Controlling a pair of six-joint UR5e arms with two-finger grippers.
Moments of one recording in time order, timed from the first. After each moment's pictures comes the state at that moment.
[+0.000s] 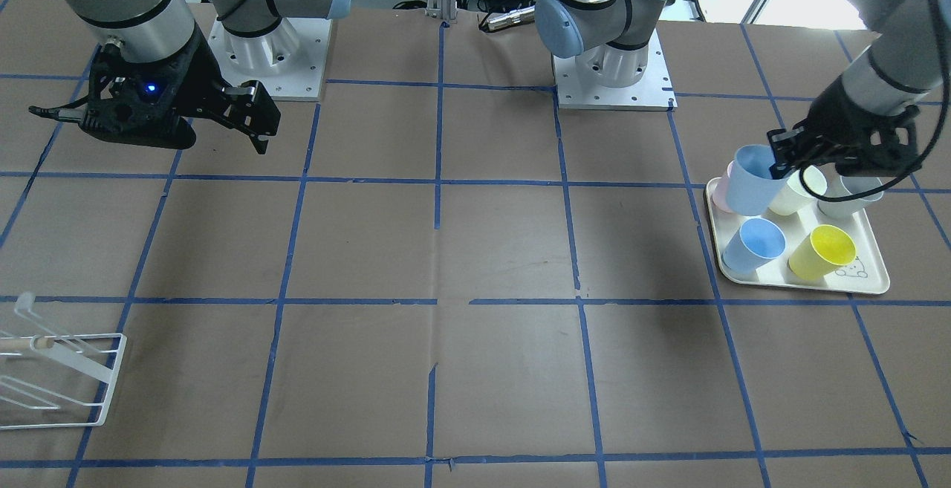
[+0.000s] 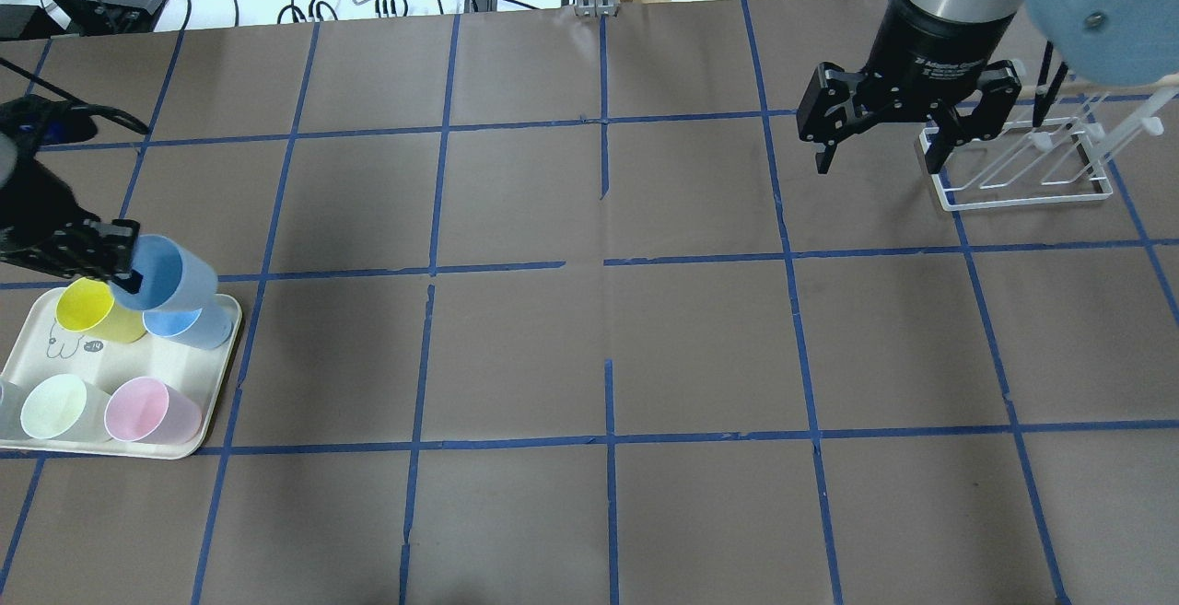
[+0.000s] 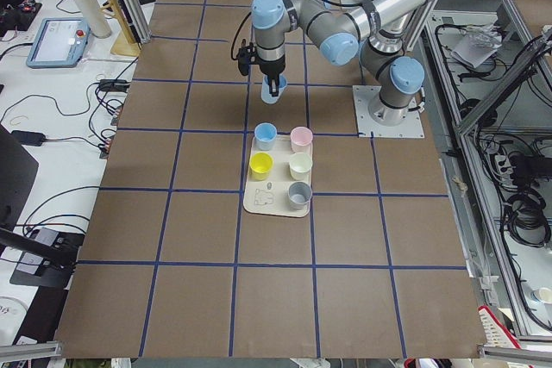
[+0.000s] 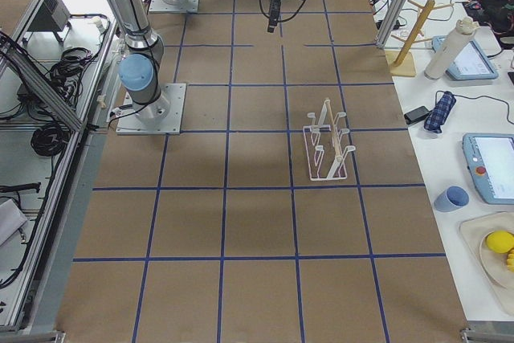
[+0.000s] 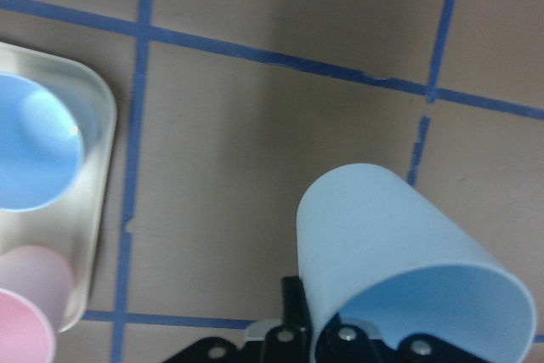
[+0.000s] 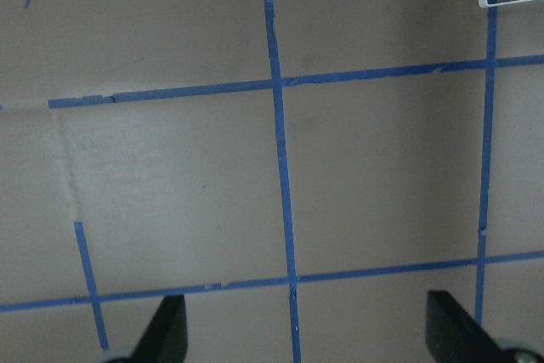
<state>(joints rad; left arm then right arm) -0.98 -1.55 -1.82 -1.43 1.61 0.57 1.59 -1.53 1.53 -1.54 -1.60 0.10</state>
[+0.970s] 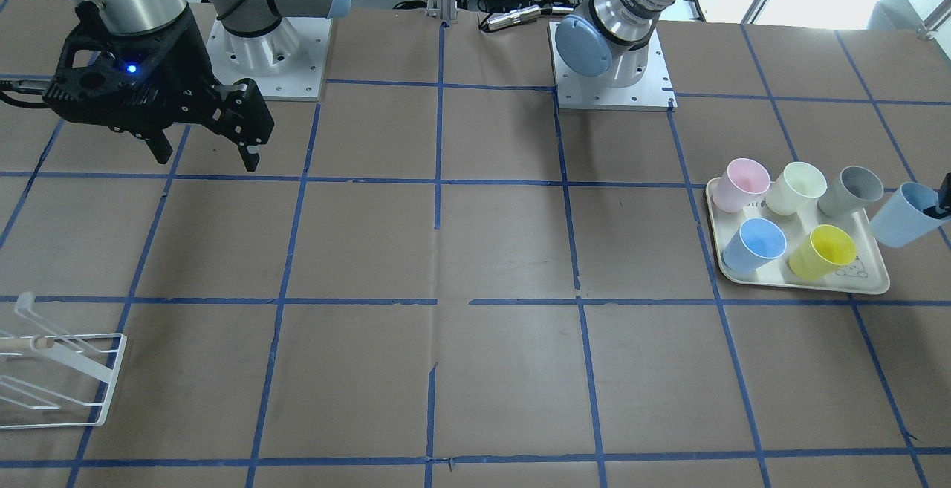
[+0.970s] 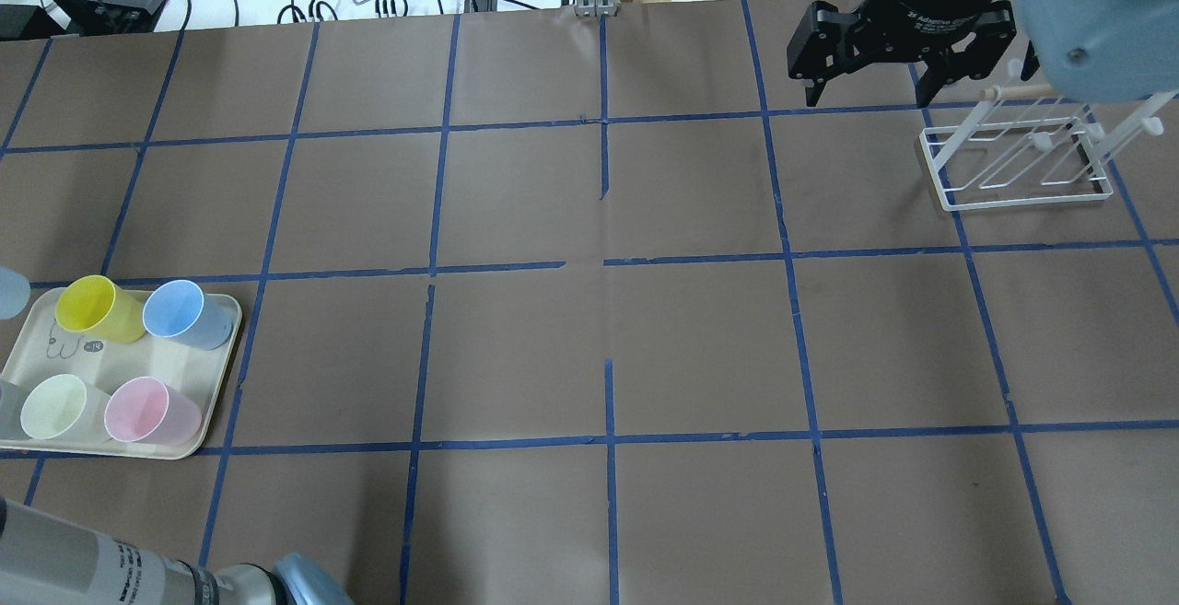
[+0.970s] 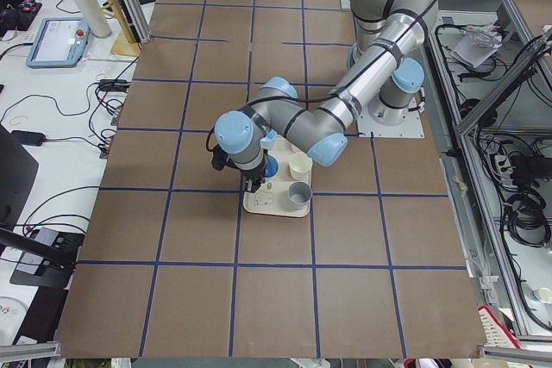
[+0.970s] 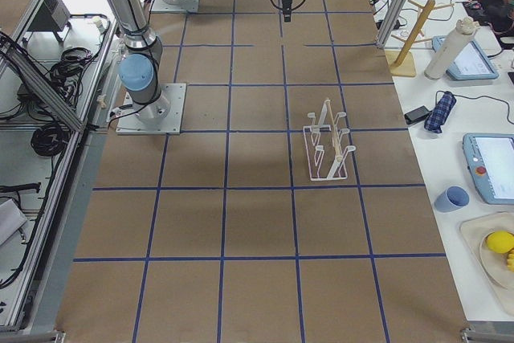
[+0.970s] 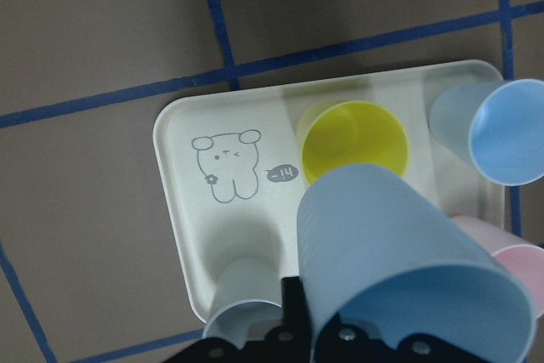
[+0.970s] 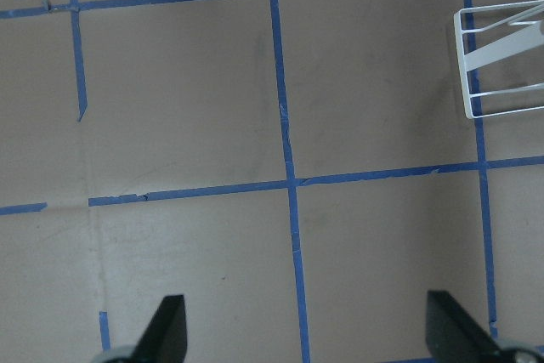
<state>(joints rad) -0.69 -2.03 -1.39 -1.49 1.63 1.19 1.59 -1.55 1.53 -1.69 -1.59 0.10</state>
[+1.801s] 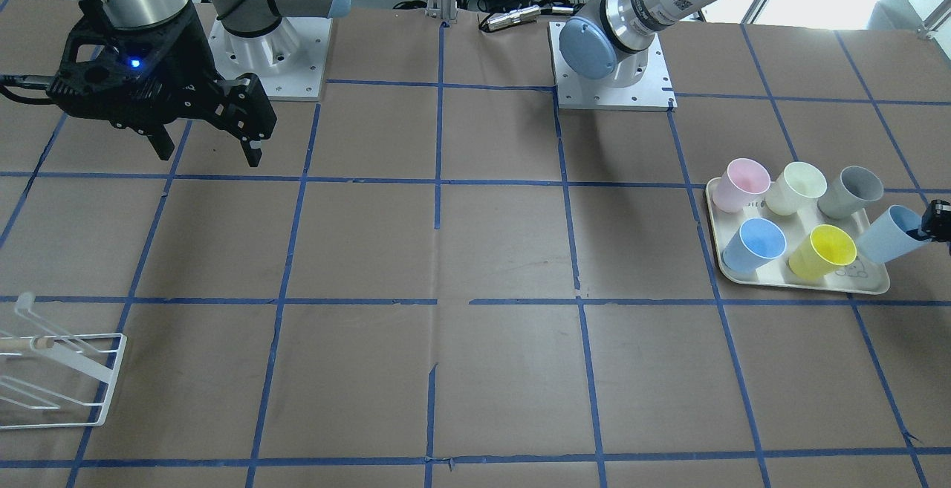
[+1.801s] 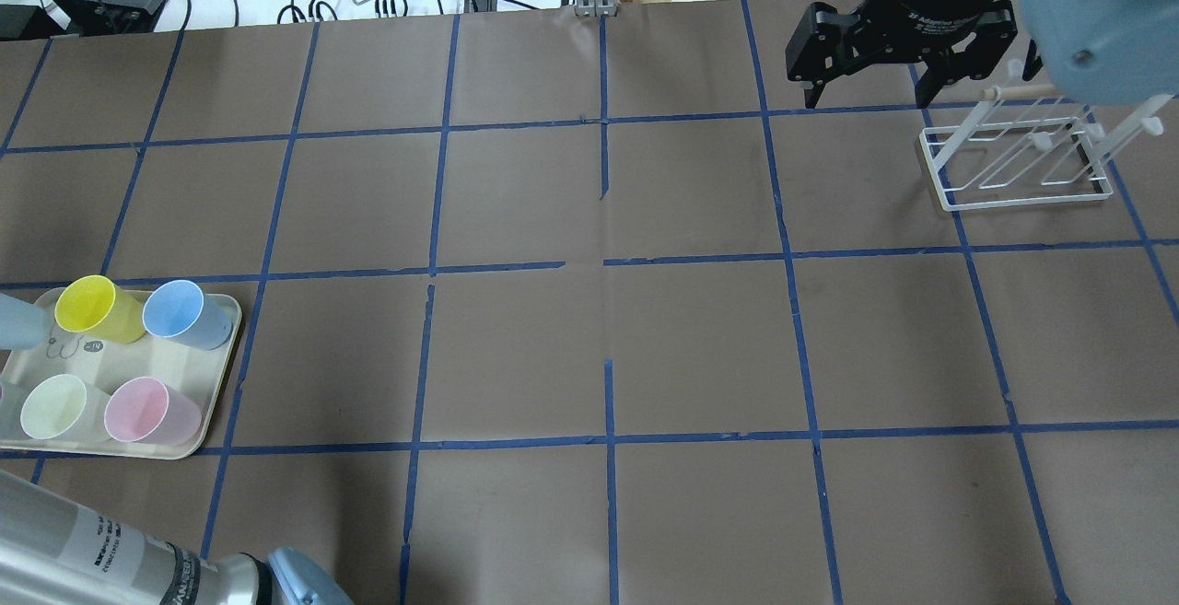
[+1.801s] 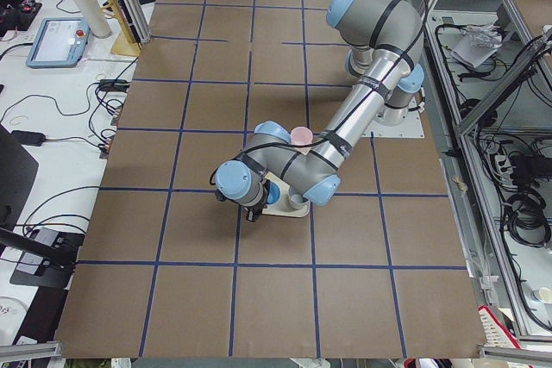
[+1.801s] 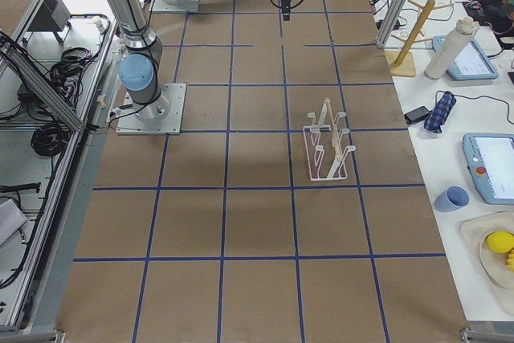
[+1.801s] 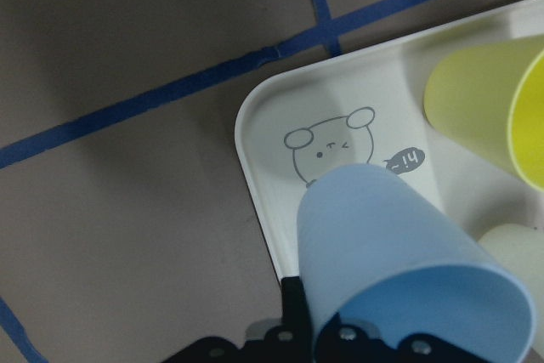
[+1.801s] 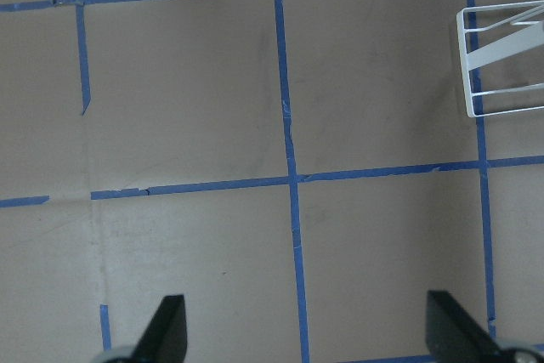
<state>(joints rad) -0.66 -2.17 -1.36 -1.45 1.63 1.26 1.60 -1.56 1.53 -1.68 -1.59 0.09</state>
